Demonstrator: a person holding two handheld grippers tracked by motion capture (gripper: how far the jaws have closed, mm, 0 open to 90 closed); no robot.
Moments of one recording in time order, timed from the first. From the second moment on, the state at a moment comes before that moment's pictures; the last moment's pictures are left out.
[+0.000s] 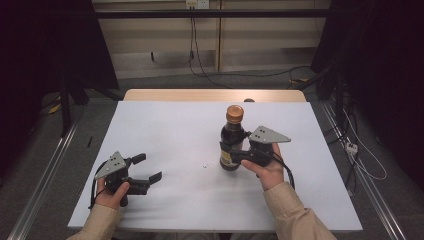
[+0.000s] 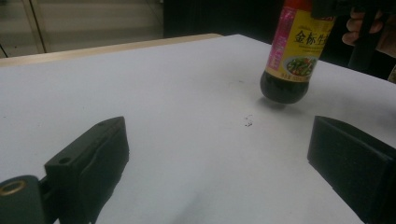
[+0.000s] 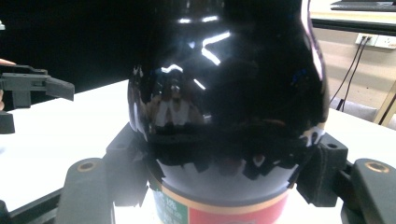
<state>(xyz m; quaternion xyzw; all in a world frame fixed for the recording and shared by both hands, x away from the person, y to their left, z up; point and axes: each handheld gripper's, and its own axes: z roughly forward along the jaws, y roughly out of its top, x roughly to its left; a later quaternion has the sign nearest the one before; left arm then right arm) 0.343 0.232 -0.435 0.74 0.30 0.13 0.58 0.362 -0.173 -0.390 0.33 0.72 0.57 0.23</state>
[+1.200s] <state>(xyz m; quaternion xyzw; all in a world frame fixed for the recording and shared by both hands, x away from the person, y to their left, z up) 0.344 0.232 -0.436 0.75 0.29 0.13 0.58 0.409 -0.146 -0.389 0.33 0.72 0.57 0.24</state>
